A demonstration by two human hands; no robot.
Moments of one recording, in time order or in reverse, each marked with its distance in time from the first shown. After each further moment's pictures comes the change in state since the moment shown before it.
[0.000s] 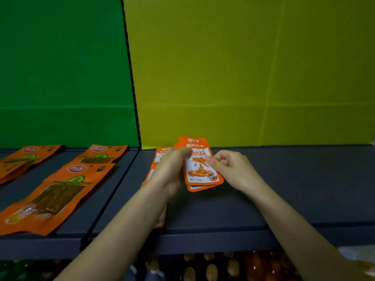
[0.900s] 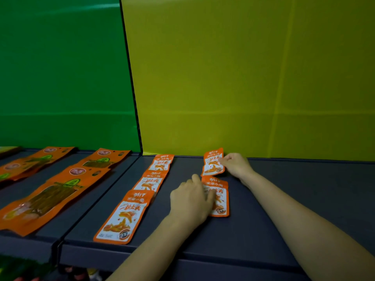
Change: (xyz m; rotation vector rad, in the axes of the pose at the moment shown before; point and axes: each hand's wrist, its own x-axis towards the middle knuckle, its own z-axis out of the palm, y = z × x) left_hand 0.026 -0.071 0.057 1.632 0.329 0.338; right_hand 0.123 0.103 -0.010 0.072 -0.035 0.240
